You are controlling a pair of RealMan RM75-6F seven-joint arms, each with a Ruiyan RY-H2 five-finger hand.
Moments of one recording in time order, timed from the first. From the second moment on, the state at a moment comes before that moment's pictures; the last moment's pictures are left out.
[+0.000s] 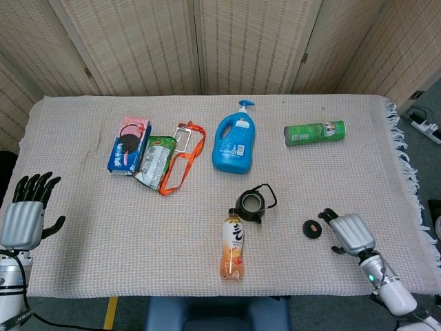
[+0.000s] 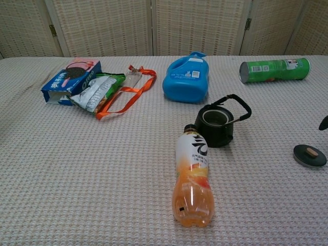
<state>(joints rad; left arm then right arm) -0.31 -1.14 -0.08 -1.71 1.29 1.49 0.21 0.34 -1.20 0.03 -1.58 -1.41 0.99 -0.33</state>
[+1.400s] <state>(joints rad) -0.25 -1.14 -0.13 -1.67 1.32 1.45 0.16 0.45 -1.34 0.01 -1.50 -1.33 0.95 -0.44</state>
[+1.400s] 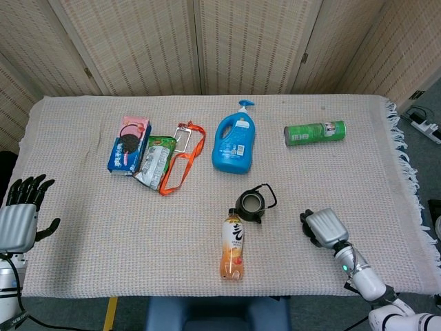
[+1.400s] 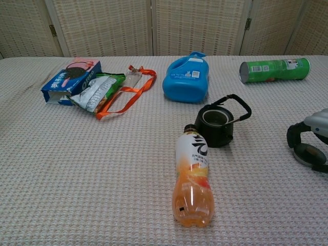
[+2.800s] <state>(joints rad) -0.23 -1.11 -0.15 -1.71 1.33 1.45 0.17 0.91 -1.38 0.14 -1.62 -0.95 0.77 -0.67</state>
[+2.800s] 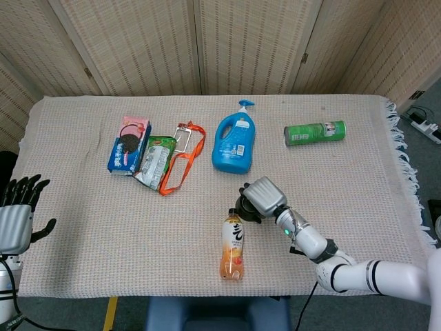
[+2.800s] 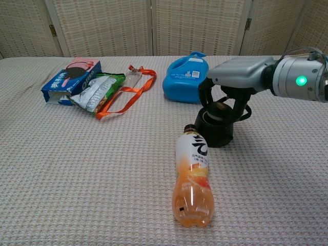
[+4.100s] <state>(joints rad) -0.22 -1.11 -0.15 -1.70 1.34 1.45 0.17 0.82 -1.29 0.02 -1.76 -1.17 0.90 -0.52</state>
